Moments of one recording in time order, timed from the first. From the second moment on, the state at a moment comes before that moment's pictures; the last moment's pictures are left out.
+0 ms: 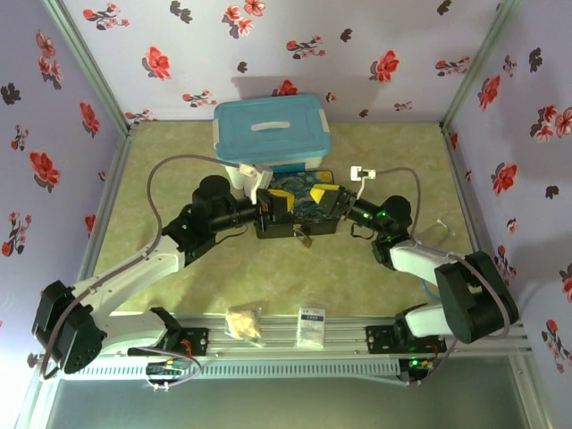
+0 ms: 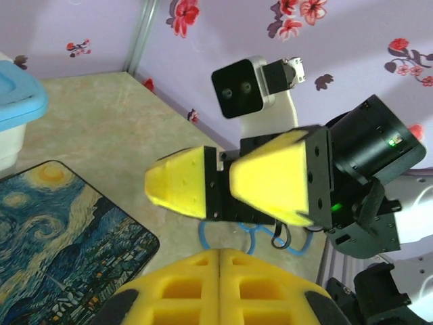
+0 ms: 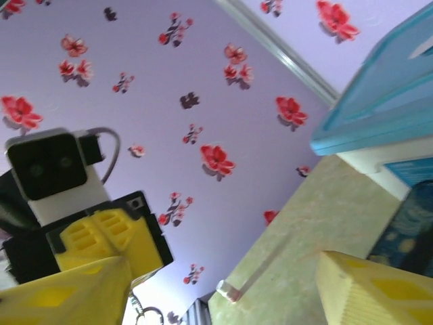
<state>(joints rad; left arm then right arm) -0.76 1.18 0.87 0.15 0.43 -0.39 0.40 1.36 0.47 1.17 -0.80 1.03</state>
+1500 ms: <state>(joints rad) -0.74 1.25 0.75 0.77 0.42 -0.71 0.63 1.30 0.51 1.26 -0.60 1.01</state>
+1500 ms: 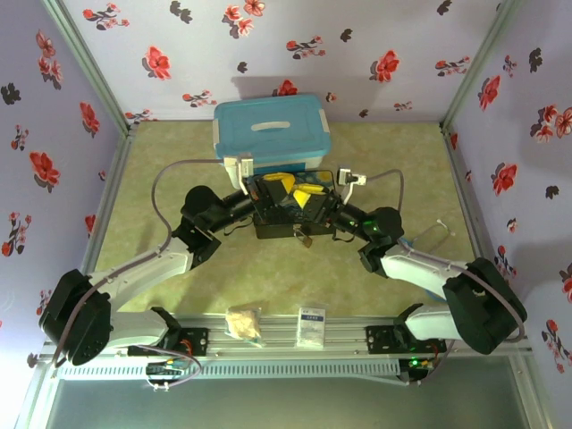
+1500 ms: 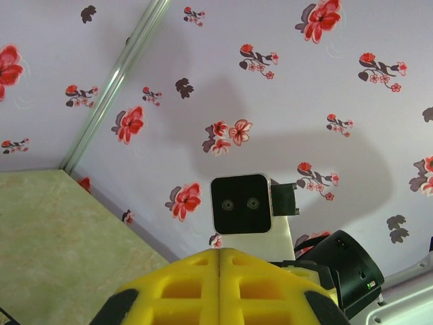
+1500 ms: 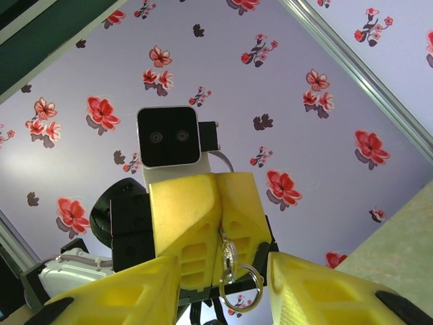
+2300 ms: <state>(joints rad) -0.74 1.24 0.72 0.80 0.39 -0.72 0.64 1.34 0.55 1.26 -0.56 0.98</state>
